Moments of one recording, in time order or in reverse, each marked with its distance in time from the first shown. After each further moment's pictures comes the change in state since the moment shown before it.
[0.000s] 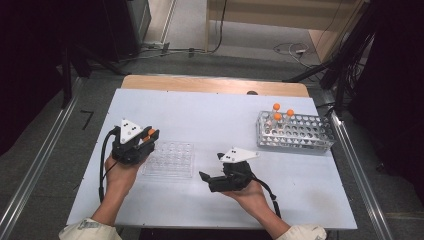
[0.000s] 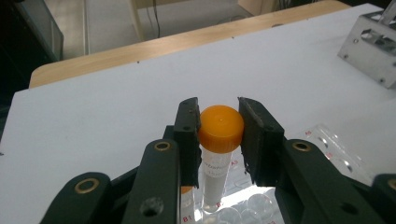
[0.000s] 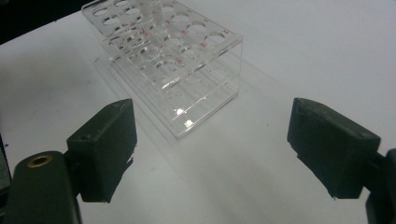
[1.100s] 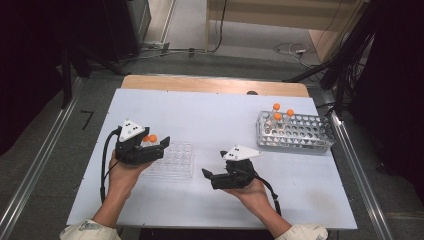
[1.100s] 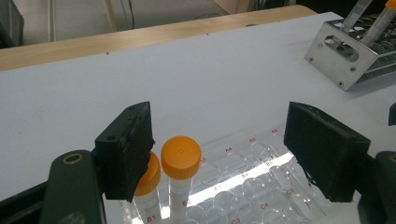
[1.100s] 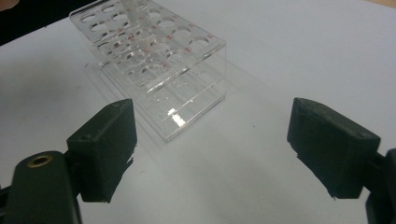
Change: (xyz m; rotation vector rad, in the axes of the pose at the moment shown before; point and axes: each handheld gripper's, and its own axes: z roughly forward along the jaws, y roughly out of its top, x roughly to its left) left arm -0.003 0.002 0.001 0.003 -0.120 -0.062; right arm -0.007 0.001 -0.004 -0.013 -0.029 0.012
